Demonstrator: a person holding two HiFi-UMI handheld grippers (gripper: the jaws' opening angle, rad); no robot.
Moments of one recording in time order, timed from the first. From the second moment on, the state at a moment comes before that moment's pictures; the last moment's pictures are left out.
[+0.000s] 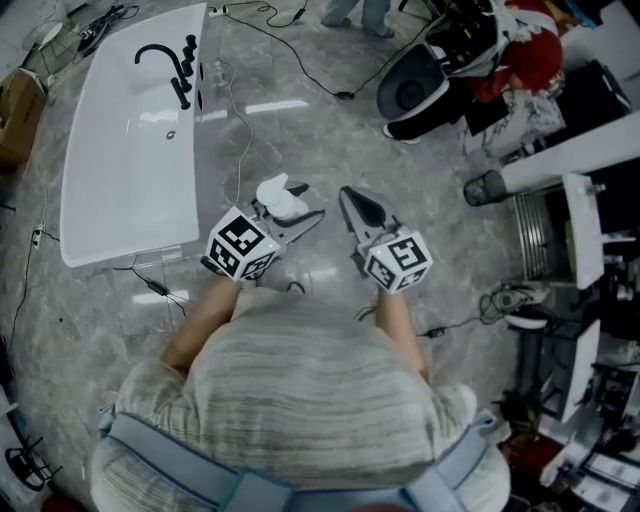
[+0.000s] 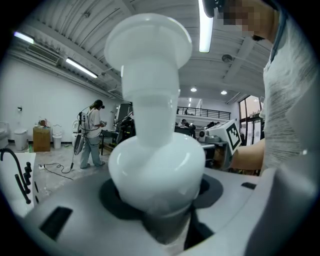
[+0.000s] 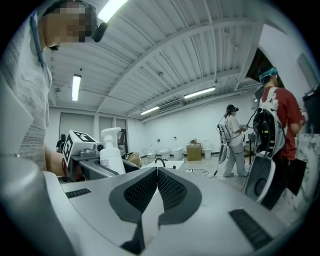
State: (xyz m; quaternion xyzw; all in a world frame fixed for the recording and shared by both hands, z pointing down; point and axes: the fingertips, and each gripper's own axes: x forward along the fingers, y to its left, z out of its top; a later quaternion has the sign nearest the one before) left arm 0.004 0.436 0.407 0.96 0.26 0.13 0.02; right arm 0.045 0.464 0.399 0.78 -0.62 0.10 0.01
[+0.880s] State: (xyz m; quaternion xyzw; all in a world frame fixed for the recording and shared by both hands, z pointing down) left arm -0.048 0.302 0.404 0.96 0.24 0.13 0.02; right arm -0.006 0.322 0.389 0.76 -0.64 0.08 0.01
